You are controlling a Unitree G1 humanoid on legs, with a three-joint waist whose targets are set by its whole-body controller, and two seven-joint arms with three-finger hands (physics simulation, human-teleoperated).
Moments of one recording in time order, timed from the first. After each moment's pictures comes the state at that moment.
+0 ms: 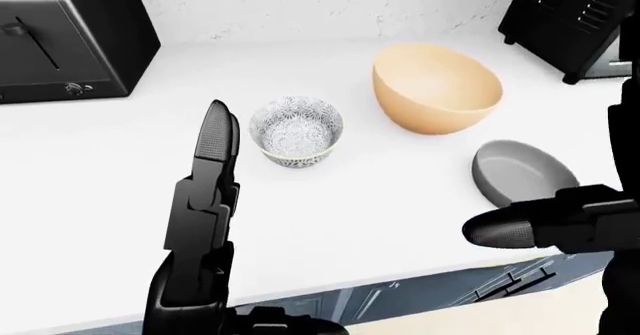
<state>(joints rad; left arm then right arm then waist) 0.43 -0.15 -0.23 -1.01 0.40 -0.22 -0.25 -0.29 -0.42 -0.30 -1.04 0.25 0.30 0.05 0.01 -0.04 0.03</state>
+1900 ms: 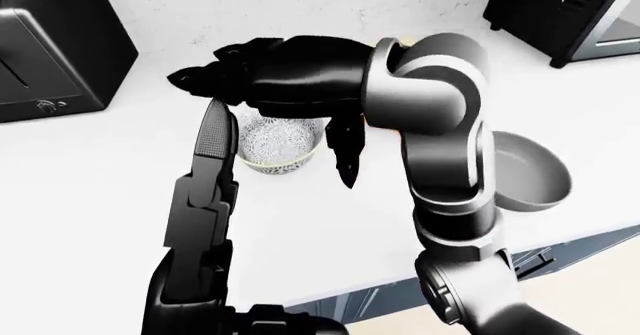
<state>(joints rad) 0.42 -0.18 -0.22 -1.01 0.41 -0.23 -0.29 -1.11 0.00 0.11 -0.15 -0.76 -0.09 1.28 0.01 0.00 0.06</state>
